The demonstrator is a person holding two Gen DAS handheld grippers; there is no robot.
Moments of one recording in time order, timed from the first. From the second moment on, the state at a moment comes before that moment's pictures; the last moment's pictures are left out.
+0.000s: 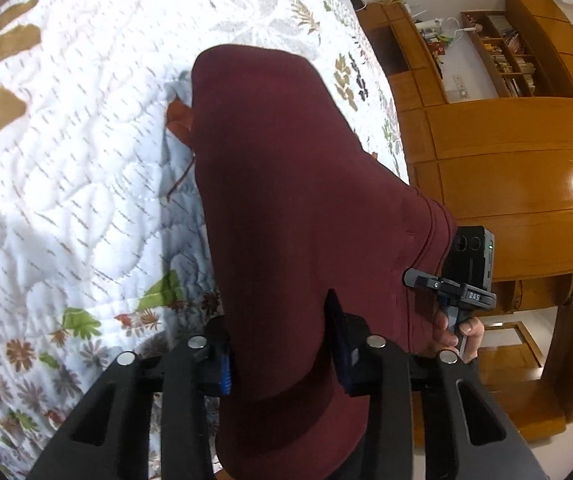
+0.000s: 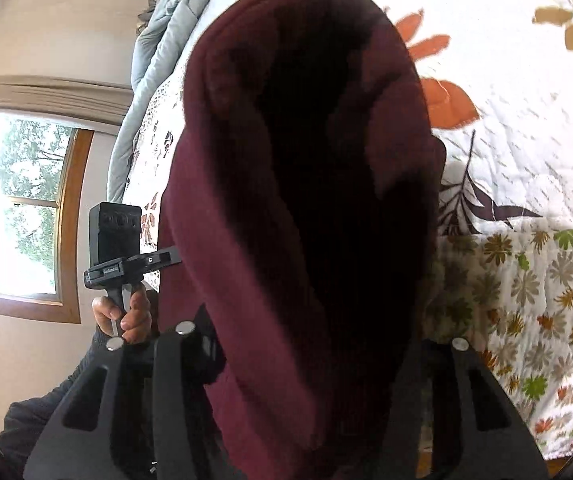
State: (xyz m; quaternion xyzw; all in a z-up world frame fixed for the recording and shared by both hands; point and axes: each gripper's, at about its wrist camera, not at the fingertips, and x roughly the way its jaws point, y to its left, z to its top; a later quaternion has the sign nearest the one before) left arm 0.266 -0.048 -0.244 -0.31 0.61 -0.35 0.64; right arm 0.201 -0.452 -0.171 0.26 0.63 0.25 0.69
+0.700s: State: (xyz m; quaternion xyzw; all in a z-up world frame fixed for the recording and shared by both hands) left arm 0.339 0.117 -0.167 -0.34 0.53 -0.30 0.72; right arm 0.341 -0.284 -0.111 0.21 0.60 0.32 0.70
